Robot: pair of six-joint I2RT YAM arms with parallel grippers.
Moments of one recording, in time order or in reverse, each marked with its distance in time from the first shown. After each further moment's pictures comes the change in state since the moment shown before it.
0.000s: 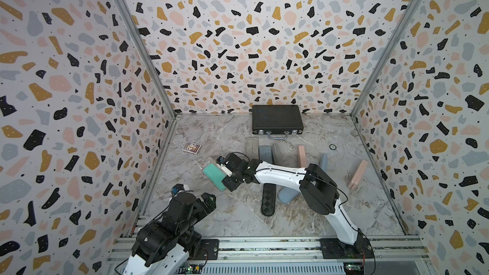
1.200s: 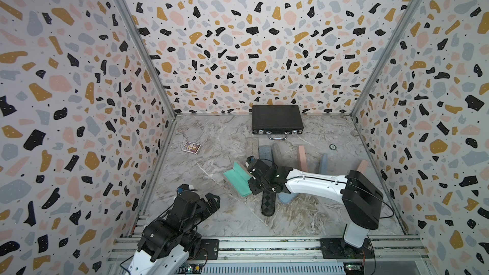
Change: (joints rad) left arm 0.000 0.024 -0.068 0.068 0.075 -0.004; right arm -0.012 -0.490 -0.586 0.068 0.114 0.403
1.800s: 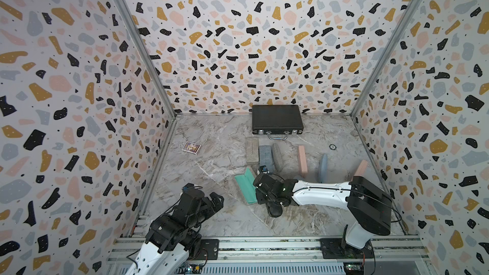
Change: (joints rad) left arm 0.001 0.056 -0.060 0.082 0.043 -0.008; right arm 0.056 -0.047 -0.187 0.099 0.072 0.242
